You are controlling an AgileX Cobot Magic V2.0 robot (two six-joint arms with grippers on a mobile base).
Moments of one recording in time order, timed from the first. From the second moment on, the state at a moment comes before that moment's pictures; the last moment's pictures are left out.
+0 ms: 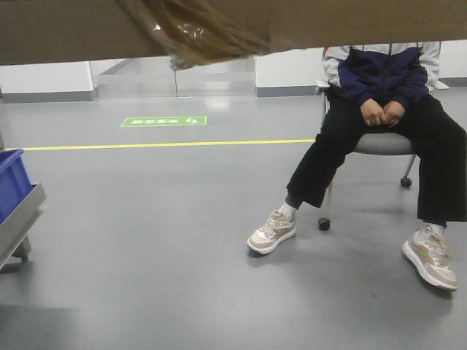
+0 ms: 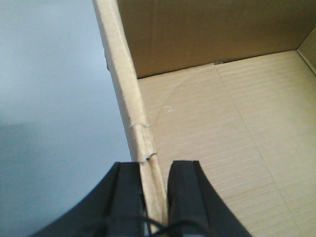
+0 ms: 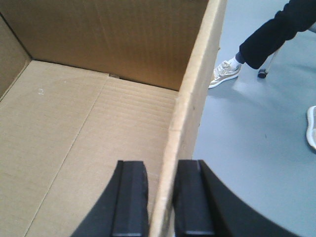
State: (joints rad) left arm -0.52 1.32 -1.76 0.26 1.22 -0.38; right arm 0.36 1.24 -1.69 0.12 1.14 -0.03
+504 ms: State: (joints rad) left arm -0.52 1.32 -1.76 0.26 1.22 -0.38; right arm 0.36 1.24 -1.69 0.12 1.14 -0.03
